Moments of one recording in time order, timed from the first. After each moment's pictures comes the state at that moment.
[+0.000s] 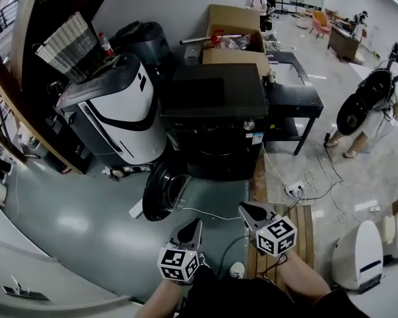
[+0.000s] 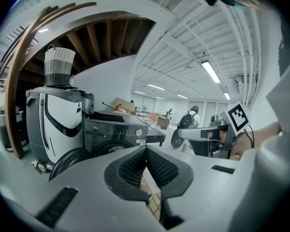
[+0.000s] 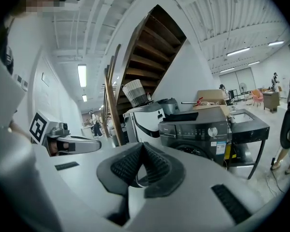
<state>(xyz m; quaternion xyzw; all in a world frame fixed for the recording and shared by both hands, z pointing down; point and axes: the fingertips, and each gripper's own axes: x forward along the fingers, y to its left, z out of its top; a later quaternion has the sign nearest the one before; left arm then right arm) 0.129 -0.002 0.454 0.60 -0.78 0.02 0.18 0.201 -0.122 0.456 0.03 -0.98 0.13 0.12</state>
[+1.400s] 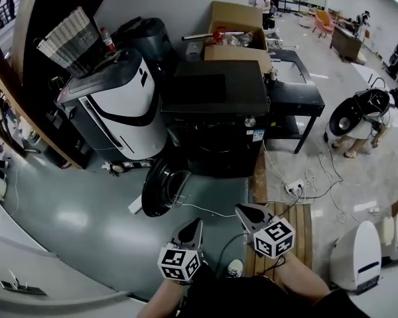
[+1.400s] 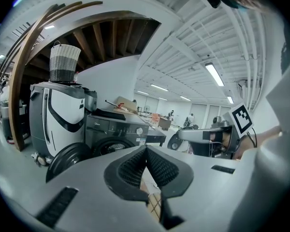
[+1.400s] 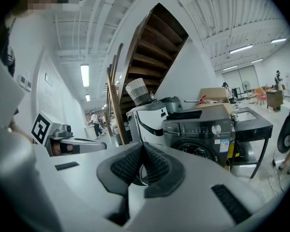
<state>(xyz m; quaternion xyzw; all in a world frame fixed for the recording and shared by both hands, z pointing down) 0.140 0.002 0.463 0.58 -0.79 0.00 0.19 0.207 -0.106 0.460 0.01 -0.98 0.13 0.13</state>
